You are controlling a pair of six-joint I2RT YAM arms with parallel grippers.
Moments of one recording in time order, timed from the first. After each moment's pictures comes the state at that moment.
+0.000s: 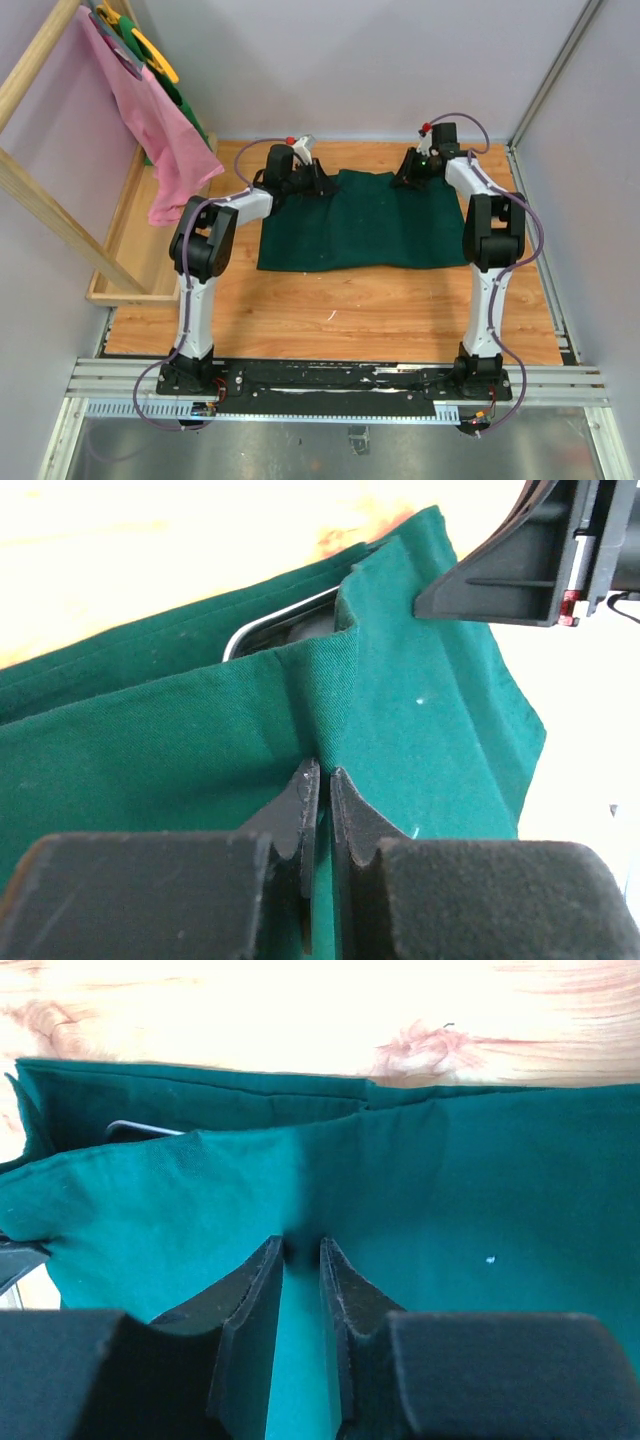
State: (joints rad) left arm -0.38 2.18 1.47 0.33 0.53 -0.53; right arm 0.07 2.25 1.82 -0.47 -0.49 0.35
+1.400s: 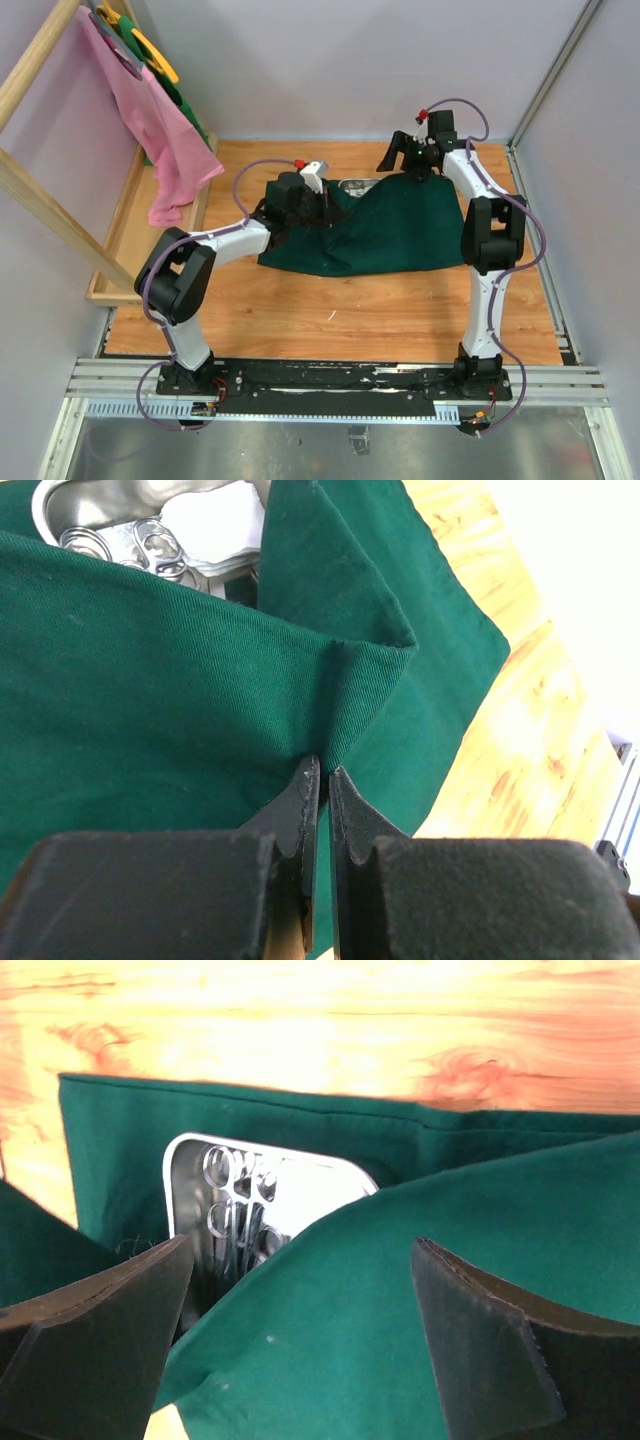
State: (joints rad) left arm -0.57 1.77 1.07 0.34 0.33 -0.48; right arm 0.11 2.17 1.87 -0.51 -0.45 0.36
